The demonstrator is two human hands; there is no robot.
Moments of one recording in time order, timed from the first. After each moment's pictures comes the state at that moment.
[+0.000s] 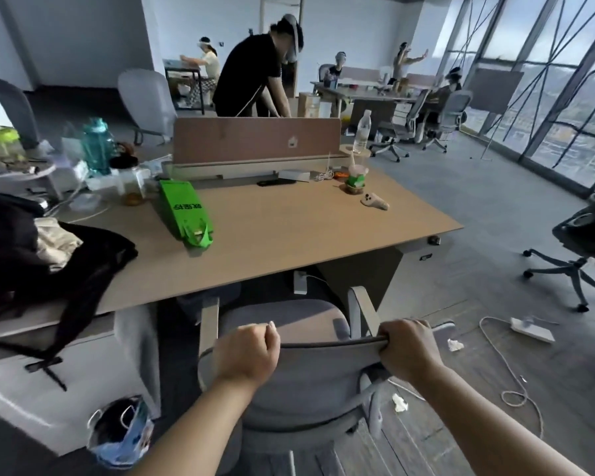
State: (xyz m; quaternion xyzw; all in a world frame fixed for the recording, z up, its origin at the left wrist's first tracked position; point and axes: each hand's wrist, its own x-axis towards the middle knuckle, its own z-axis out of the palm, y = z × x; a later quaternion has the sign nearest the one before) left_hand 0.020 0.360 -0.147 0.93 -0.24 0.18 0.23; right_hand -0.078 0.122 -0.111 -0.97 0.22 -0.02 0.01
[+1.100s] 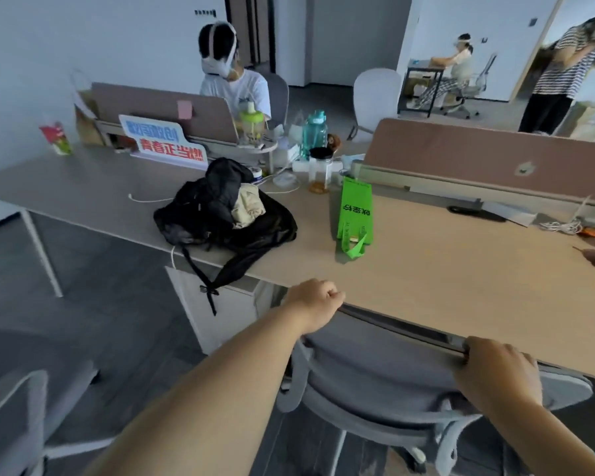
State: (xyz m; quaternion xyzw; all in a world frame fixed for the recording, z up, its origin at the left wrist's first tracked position) left_hand 0.159 0.373 -0.113 0.96 0.03 -0.07 0.29; right_hand 0.133 0.108 -0.113 -1.00 0.02 0.04 -0.03
